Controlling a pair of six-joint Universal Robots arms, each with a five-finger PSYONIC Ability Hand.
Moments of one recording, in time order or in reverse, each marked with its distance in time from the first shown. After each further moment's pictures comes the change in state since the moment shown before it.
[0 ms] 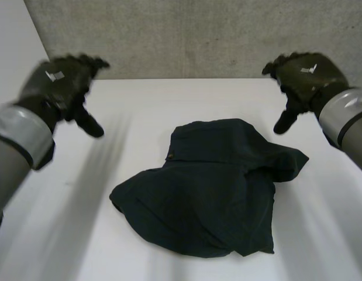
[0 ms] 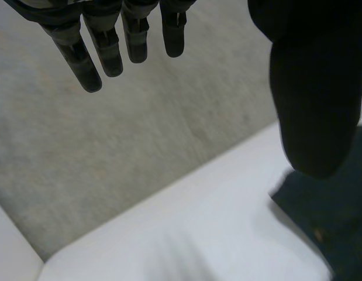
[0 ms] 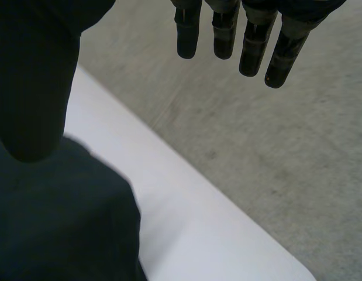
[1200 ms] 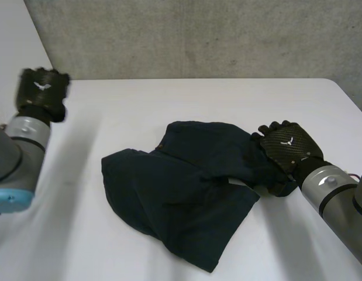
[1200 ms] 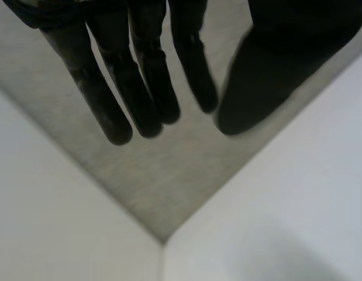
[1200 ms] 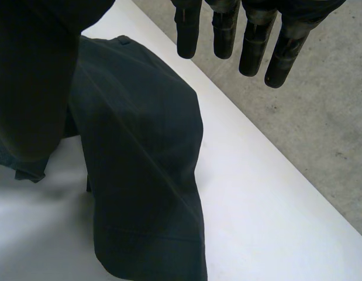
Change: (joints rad) left arm 0.230 -0.286 -0.096 0.572 0.048 0.281; right arm -0.013 -0.016 0.424 -0.258 -0.056 -0.112; left_hand 0.681 0.724 0.734 0.743 0.714; right_hand 0.000 0.000 0.000 0.000 0.000
